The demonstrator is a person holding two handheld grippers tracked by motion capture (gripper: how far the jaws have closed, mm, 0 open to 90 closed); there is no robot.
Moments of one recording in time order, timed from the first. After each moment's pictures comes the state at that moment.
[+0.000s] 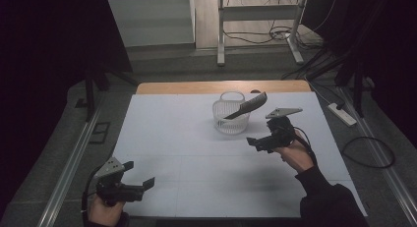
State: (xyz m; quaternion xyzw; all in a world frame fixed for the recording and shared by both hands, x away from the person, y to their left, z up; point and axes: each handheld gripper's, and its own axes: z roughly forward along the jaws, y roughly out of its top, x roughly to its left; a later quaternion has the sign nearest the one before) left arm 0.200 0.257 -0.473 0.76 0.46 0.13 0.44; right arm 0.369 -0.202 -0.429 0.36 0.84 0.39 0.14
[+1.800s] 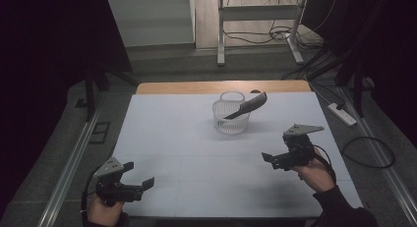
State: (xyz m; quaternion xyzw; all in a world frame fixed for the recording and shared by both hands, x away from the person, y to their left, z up) left arm 0.201 0.259 -0.474 0.76 0.47 0.12 0.44; right arm 0.320 -0.243 -0.433 0.38 0.83 0.38 0.15
